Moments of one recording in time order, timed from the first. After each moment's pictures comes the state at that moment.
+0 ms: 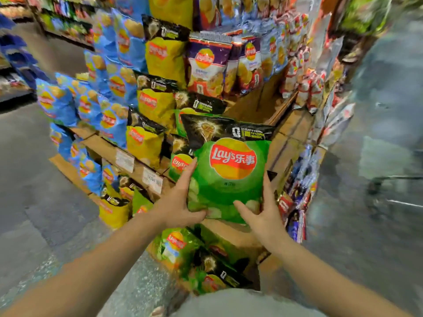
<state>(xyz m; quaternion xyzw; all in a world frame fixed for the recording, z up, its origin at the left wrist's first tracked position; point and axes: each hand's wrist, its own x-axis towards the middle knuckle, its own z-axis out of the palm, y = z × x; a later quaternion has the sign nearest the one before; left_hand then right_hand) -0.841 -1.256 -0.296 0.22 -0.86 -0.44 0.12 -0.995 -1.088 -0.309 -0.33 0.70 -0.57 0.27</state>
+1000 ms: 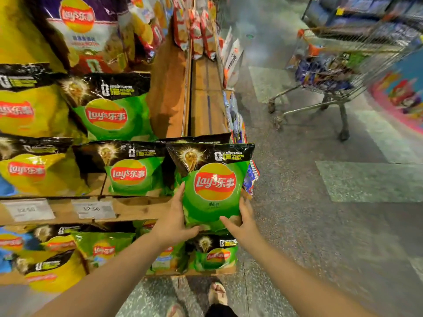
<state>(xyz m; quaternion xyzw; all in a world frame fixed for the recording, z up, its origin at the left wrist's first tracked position) -0.875 -1.319 -0.414 0.03 -0.88 -0.46 -0.11 -0.908 -1.110 -0.415 -0.03 0.84 -0.50 0.21</state>
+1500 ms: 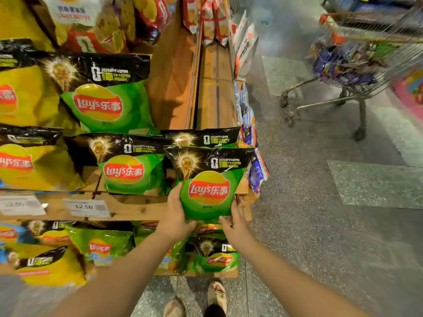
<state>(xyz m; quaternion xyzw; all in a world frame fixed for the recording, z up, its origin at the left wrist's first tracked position) -0.907 -1.319 -0.479 0.15 -0.88 -0.45 -0.07 -0.948 -1.137 -0.481 -0.03 0.88 -0.38 0.28</state>
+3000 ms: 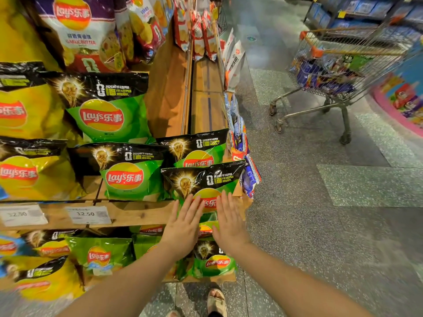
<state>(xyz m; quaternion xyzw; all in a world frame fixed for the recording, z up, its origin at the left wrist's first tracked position) -0.884 -1.302 -0.473 -0.10 -0.99 -0.04 0.01 -0.925 -1.140 -0.462 -0.24 0.96 -0.11 0.06</state>
